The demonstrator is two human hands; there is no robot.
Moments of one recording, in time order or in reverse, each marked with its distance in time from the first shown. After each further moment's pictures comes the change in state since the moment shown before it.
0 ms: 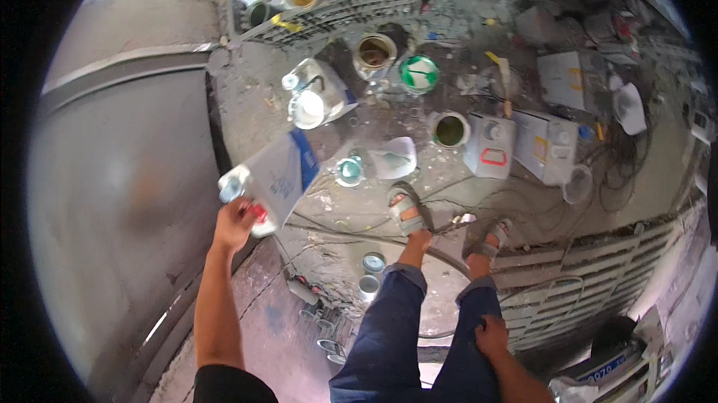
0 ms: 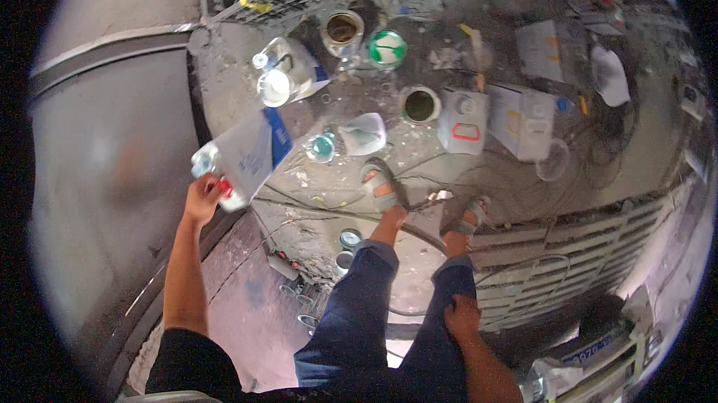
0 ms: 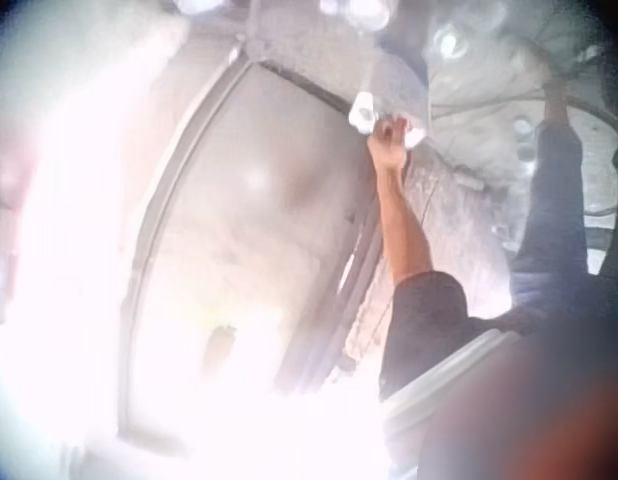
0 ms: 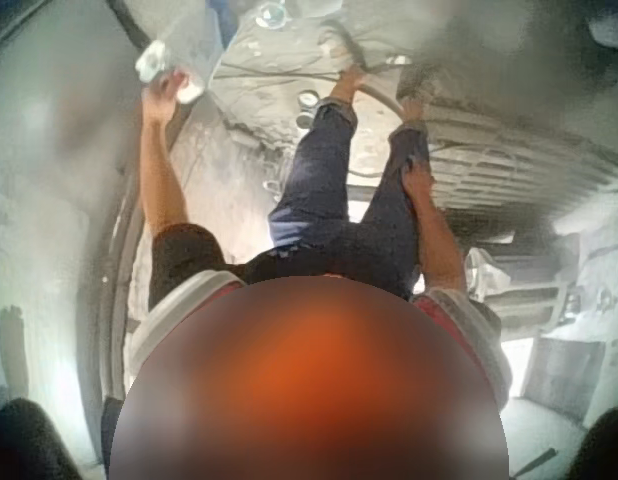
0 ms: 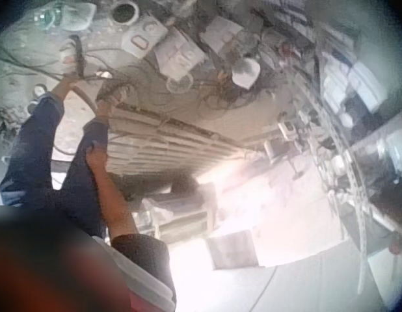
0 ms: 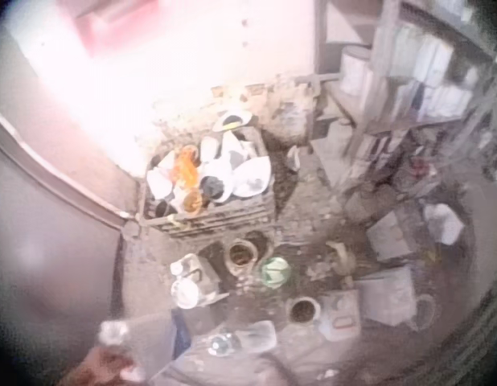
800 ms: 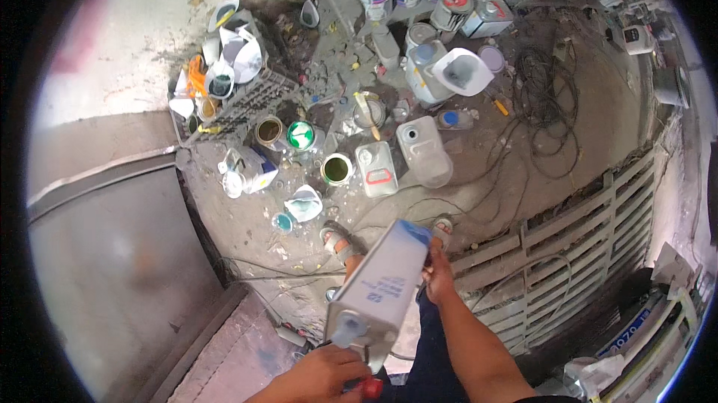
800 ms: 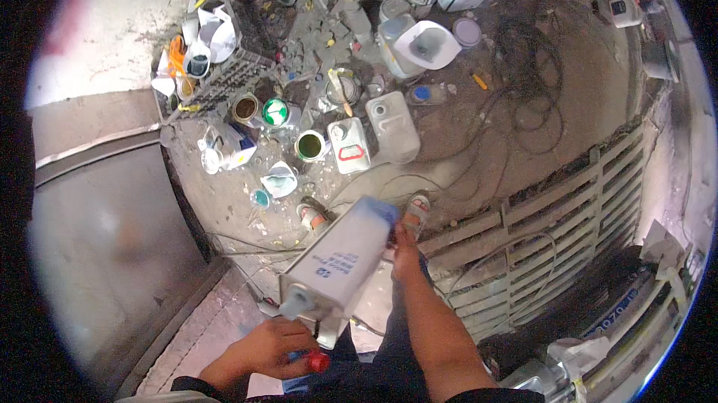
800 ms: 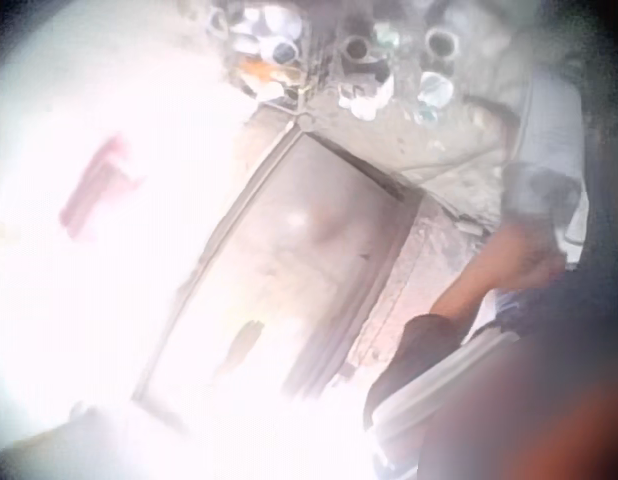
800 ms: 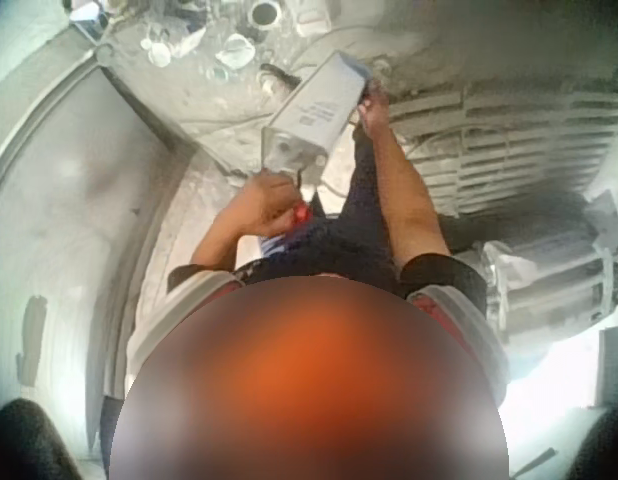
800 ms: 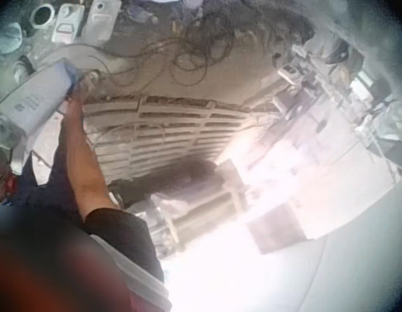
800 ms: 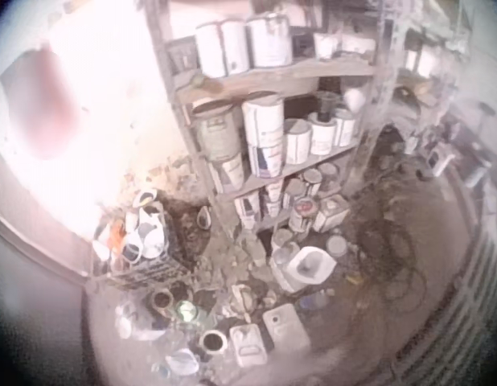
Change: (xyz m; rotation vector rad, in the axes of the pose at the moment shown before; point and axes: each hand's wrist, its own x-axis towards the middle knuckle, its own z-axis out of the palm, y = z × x) left_hand -0.264 0.417 0.208 0.126 -0.917 0.651; right_hand 0.108 0.026 -0.097 2.015 0.027 0.065
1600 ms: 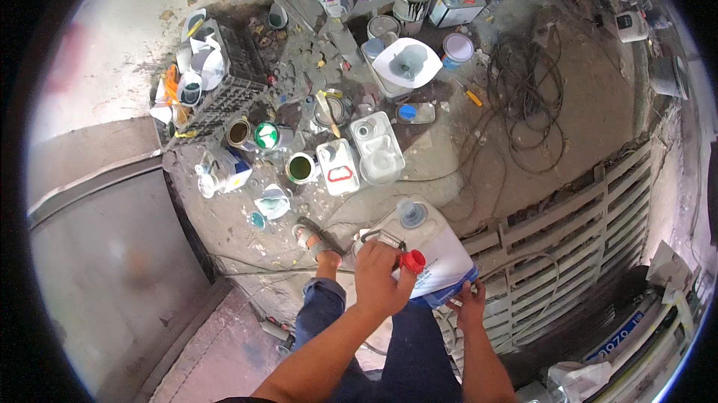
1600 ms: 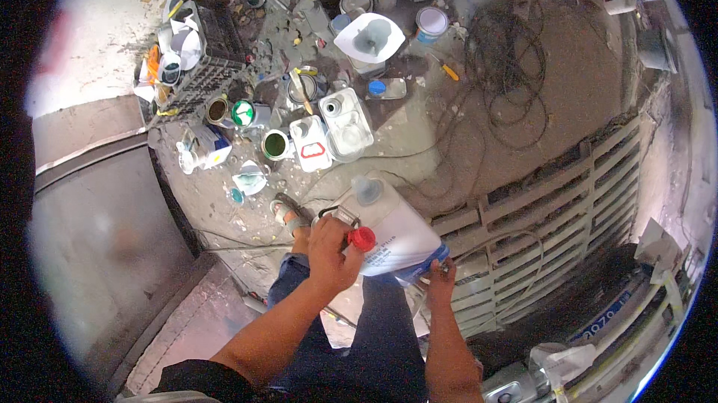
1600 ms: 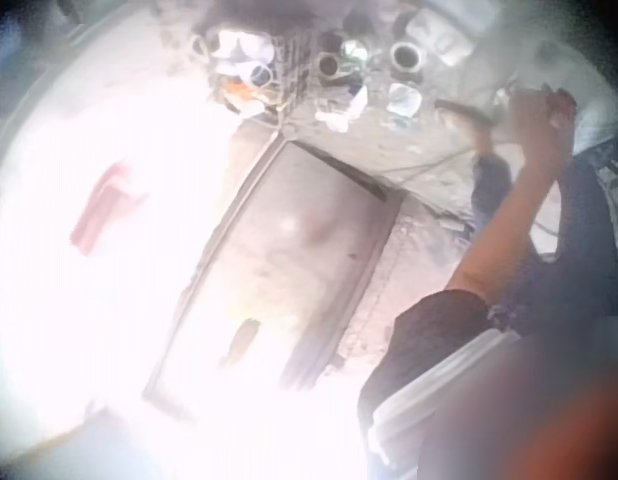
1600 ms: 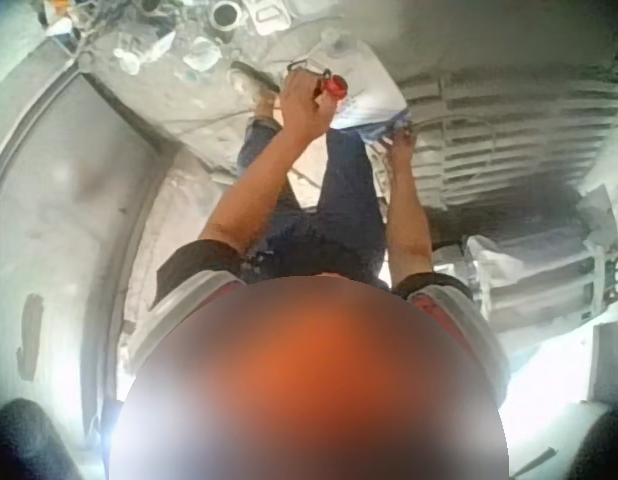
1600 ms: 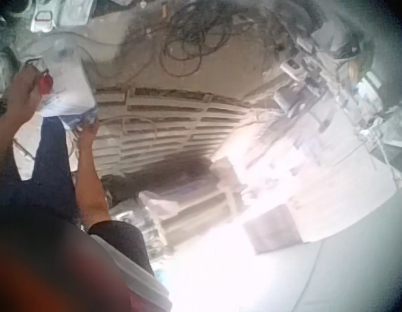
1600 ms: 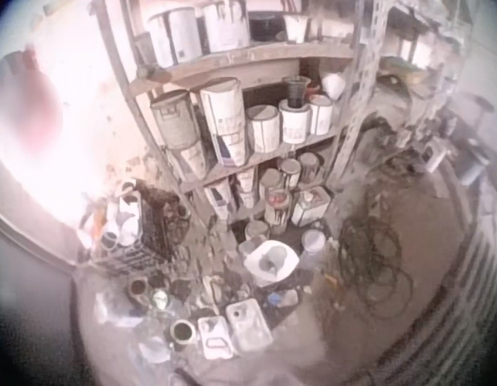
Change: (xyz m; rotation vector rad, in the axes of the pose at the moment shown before) left_hand 0.238 -0.033 0.106 0.261 0.907 0.110; right_hand -0.063 -0.080 -0.190 -0.138 0.357 -0.065
